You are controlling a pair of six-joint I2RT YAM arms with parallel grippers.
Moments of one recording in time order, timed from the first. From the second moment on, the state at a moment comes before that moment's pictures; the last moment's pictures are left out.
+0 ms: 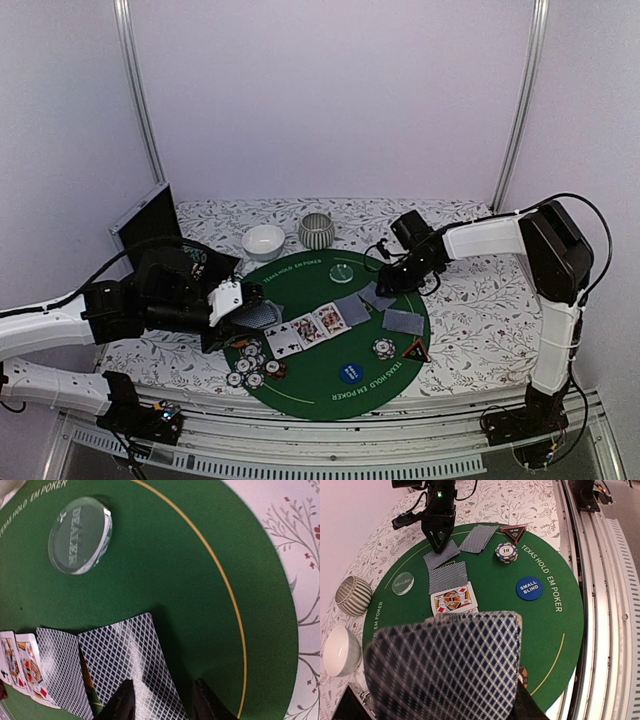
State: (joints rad) left arm -0.93 0.93 0.64 -0.31 0.18 0.41; right arm 0.58 1.98 1.27 -0.38 -0.17 0.27
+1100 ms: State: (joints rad) left arm -0.93 0.93 0.64 -0.31 0.19 0.41; right arm 0.63 1.82 1.25 -0.43 -0.15 0.30
